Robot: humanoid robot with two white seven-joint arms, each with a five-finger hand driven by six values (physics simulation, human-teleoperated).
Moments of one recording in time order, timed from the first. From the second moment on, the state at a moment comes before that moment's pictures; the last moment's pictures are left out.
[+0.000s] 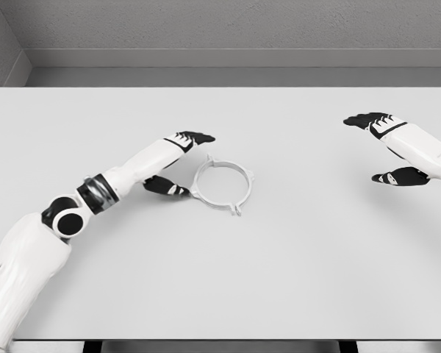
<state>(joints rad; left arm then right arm) -0.42 0.34 -0.46 -1.21 -0.45 -0.61 -0.20 -0.15 -0.53 -0.15 -1.57 0.39 -0.61 0.59</state>
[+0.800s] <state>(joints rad) -0.52 0.31 -0.46 -1.09 -0.45 -0.61 -0.20 -0.15 -0.45 -0.07 -1.65 0.40 -0.61 0.59</state>
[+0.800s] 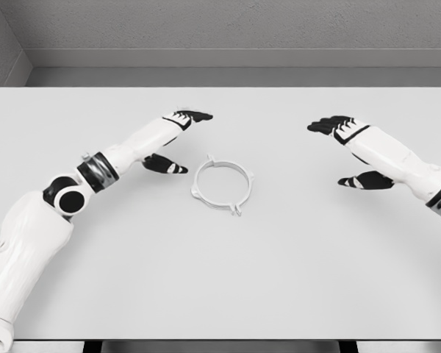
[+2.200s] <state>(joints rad) -0.54 0.37 -0.45 -1.07 -0.43 -0.61 -0.20 -0.21 -0.26 0.29 -1.75 0.68 -0.61 0.59</state>
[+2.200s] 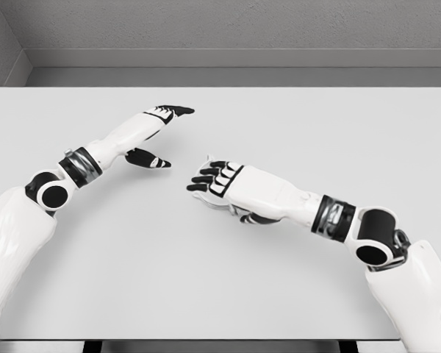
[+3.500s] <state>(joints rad) -0.54 0.45 -0.37 -1.07 -0.43 -0.61 -0.20 -0.27 -0.24 0.30 -1.58 0.70 -0.61 0.59</state>
